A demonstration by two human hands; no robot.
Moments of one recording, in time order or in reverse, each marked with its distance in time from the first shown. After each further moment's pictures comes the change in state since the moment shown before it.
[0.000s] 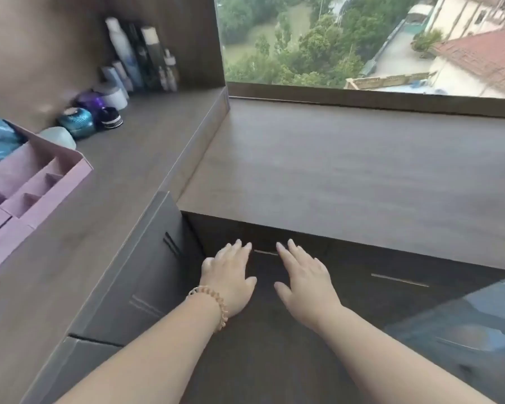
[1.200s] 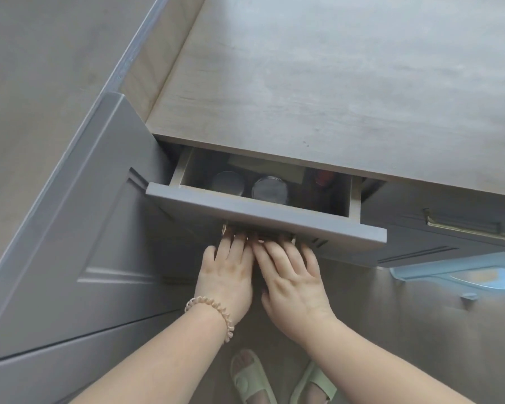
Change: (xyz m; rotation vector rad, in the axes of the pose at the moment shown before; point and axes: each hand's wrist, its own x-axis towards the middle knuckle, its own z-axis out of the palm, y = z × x) left_hand 0.027 -0.077 0.148 0.358 0.101 0.145; right_hand 0.020 0.008 0.164 -0.329 0.255 -0.188
